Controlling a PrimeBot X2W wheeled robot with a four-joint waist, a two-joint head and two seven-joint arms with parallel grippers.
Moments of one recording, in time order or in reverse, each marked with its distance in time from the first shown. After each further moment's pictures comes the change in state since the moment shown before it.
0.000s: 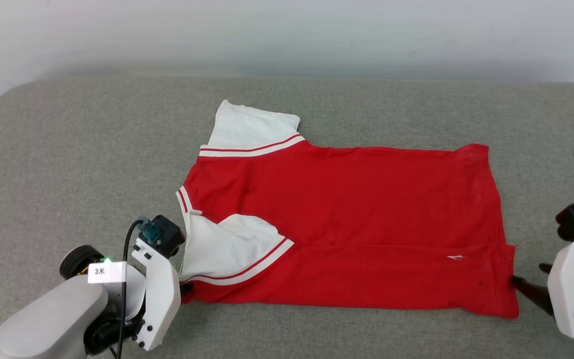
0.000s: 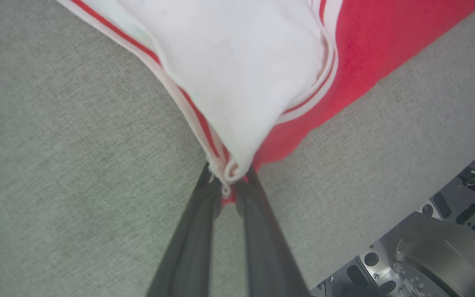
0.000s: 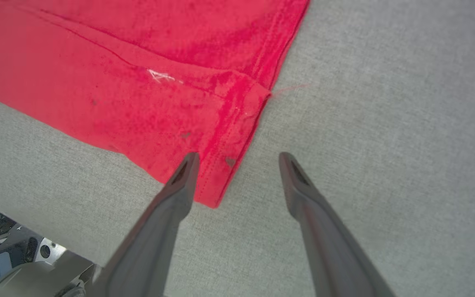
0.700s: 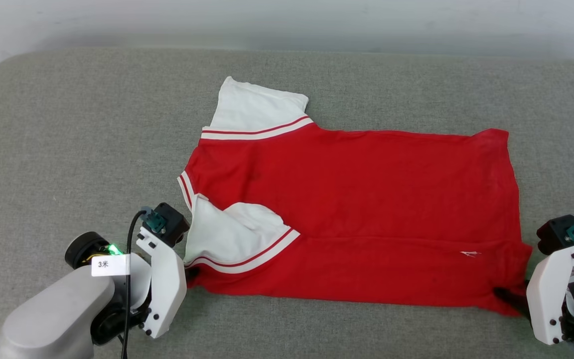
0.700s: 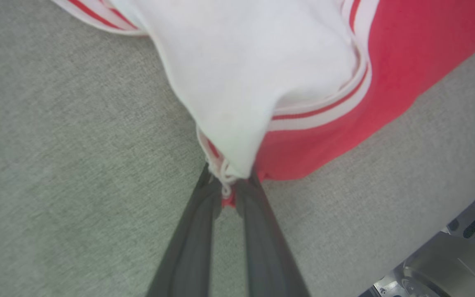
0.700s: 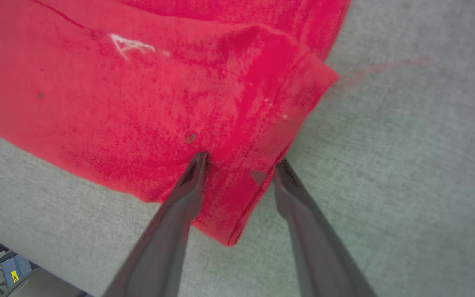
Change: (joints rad) left arm -0.044 -0.023 -0.010 0.017 0.027 0.000 -0.050; right arm -0.032 0.066 0.129 0.212 0.004 -0.001 -0.077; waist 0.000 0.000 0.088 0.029
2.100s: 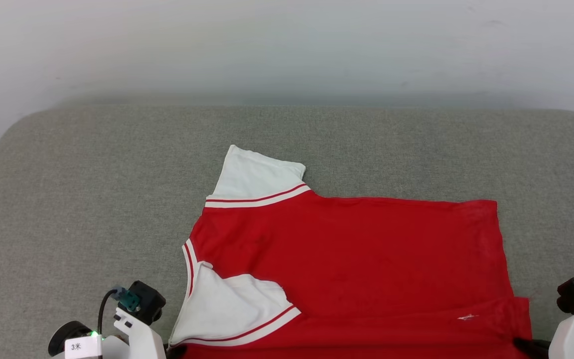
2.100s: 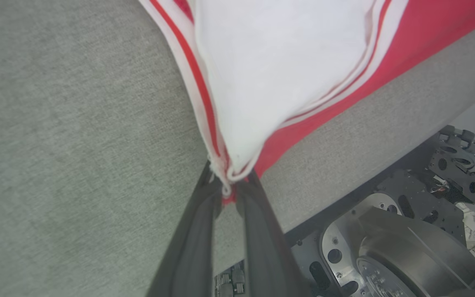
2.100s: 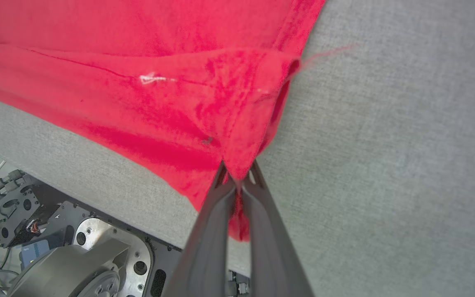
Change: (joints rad) left arm 0.268 0.129 -0.006 -0.167 -0.118 0.121 -0.100; right arm 0.280 -0.066 -0.134 -0.218 0.088 0.001 -0.075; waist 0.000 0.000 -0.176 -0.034
